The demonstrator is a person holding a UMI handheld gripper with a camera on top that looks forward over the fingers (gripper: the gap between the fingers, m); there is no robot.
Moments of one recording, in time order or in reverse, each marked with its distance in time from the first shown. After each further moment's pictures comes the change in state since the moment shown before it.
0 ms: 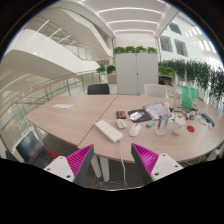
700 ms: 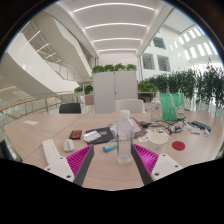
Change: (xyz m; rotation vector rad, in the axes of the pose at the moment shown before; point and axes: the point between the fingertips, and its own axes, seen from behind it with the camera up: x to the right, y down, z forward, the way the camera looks) arm 0.258 -0.031 0.175 0.261 0.188 0.030
